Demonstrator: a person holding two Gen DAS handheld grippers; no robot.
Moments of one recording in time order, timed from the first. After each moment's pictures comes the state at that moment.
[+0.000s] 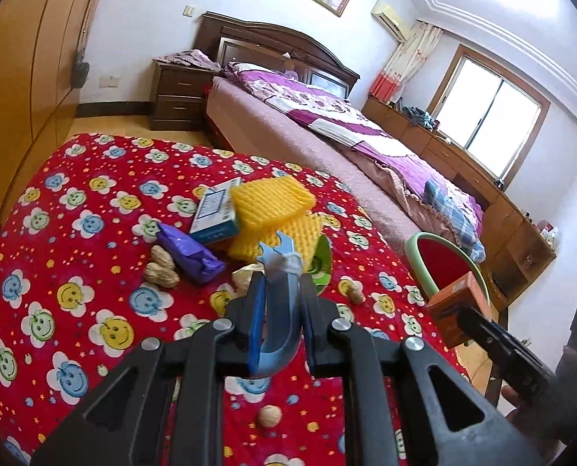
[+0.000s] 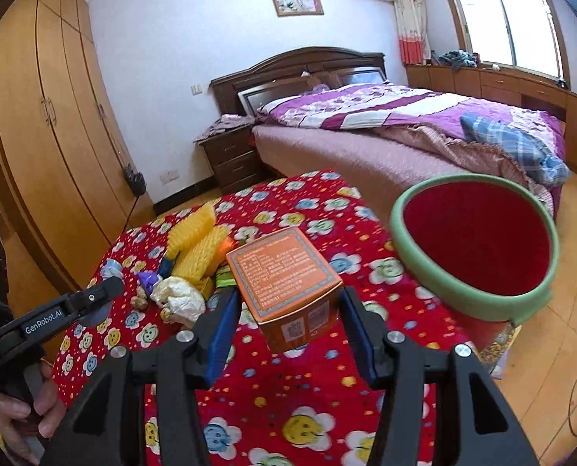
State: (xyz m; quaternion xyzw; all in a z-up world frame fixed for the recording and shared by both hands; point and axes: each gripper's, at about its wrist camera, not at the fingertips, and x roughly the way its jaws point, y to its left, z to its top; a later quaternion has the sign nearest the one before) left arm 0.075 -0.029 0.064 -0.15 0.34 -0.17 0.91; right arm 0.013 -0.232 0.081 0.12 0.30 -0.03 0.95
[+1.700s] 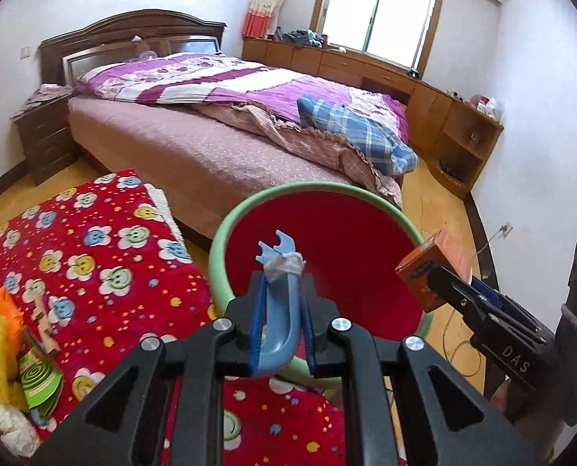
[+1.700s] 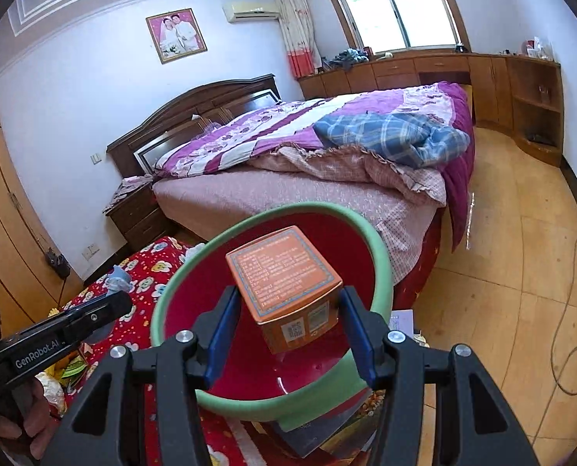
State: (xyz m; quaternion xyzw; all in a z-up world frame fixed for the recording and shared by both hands) left arm 0.128 -0.323 0.064 0.04 0.36 -0.35 0.87; right arm -0.001 -0.458 0.055 0.21 0.25 -0.19 0.92
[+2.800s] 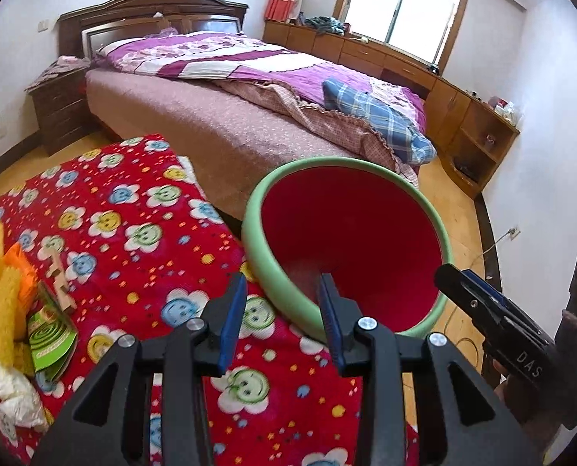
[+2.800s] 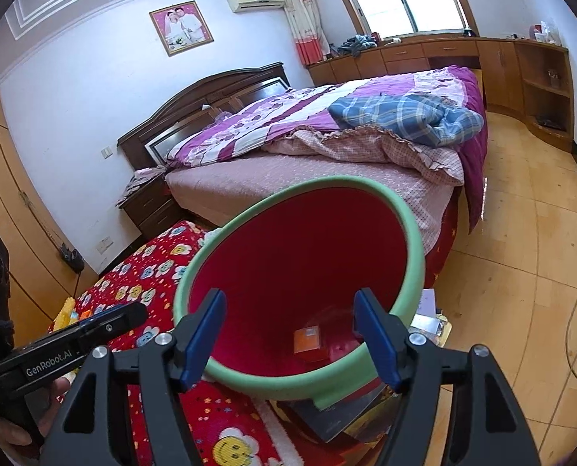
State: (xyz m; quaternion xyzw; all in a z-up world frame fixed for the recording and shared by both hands) left arm 0.124 -0.286 0.054 0.02 0.40 -0.31 0.86; right arm 0.002 -0.439 0.046 0.23 0.26 -0.16 0.92
